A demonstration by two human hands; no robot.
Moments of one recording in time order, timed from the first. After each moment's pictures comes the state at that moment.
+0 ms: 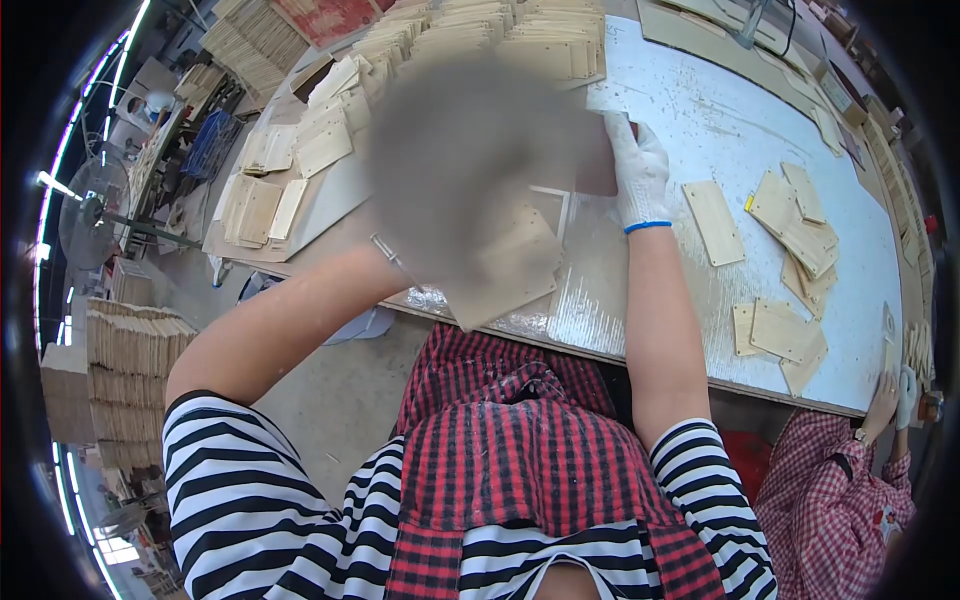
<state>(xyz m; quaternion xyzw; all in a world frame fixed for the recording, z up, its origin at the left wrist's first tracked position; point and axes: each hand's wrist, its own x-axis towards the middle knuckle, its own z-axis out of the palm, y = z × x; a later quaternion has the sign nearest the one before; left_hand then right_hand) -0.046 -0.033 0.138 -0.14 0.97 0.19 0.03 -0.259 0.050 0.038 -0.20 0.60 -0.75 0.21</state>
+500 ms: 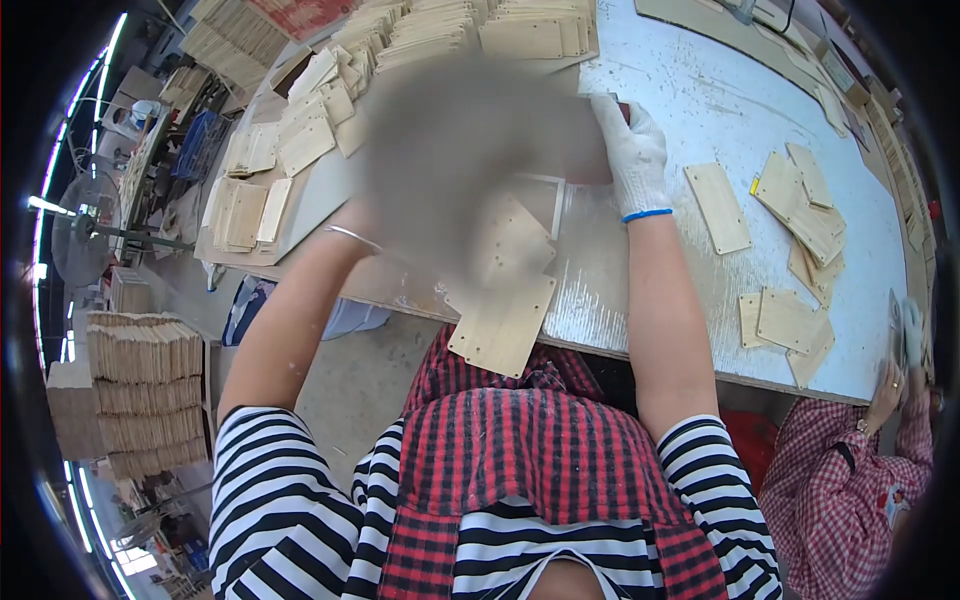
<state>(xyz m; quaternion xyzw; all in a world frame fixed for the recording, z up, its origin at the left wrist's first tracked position) -0.005 -0.095 0.081 -0.19 0.97 0.16 -0.07 -0.261 0.044 0.035 -0.21 0.64 -0.71 0.19</state>
